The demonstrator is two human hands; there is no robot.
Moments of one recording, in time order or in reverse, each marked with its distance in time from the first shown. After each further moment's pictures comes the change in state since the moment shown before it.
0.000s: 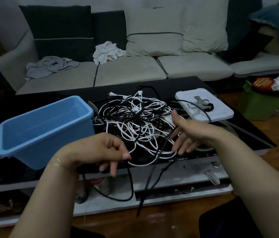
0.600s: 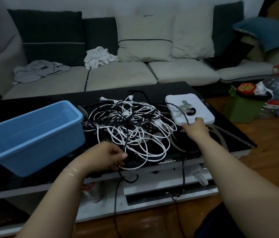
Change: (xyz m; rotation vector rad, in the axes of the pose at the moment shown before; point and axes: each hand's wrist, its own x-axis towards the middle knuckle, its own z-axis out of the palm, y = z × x) left_hand 0.036 -0.016 0.028 0.228 0.293 -0.180; right_hand 0.065 0.063 -0.036 0.065 0.829 0.137
